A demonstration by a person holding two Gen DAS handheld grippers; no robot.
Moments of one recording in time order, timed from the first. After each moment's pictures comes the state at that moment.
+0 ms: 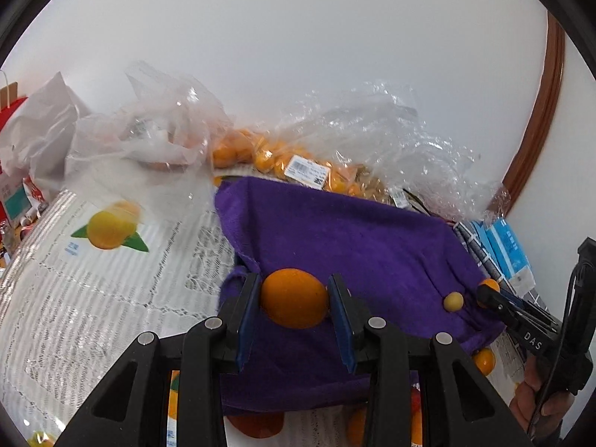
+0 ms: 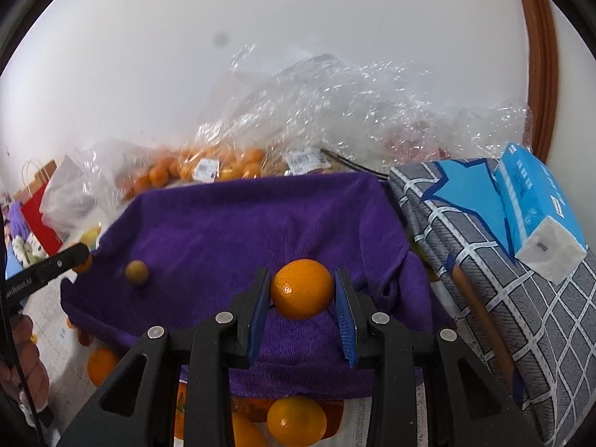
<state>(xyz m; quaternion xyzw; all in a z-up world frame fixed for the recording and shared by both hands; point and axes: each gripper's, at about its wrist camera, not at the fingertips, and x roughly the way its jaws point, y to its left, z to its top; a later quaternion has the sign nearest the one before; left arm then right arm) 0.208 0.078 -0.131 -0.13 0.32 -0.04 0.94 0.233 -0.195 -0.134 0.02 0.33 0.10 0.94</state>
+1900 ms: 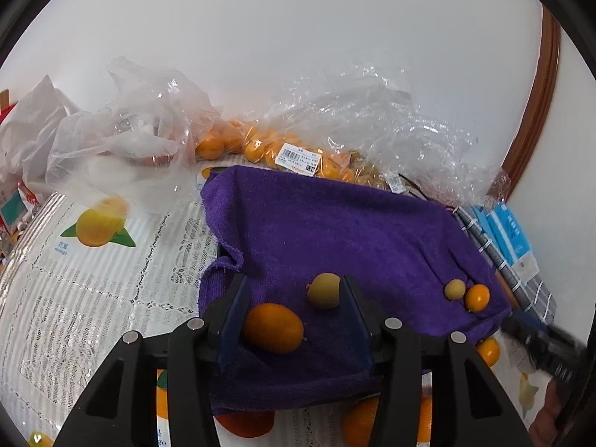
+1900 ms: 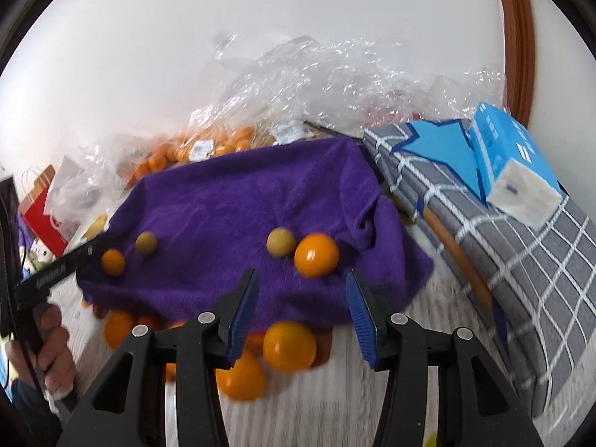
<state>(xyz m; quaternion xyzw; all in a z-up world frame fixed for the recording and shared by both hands) 0.213 0.069 -0.130 -0.12 0.33 -0.05 0.93 0.188 -0.214 -0.135 0.05 0.37 0.09 0.92</state>
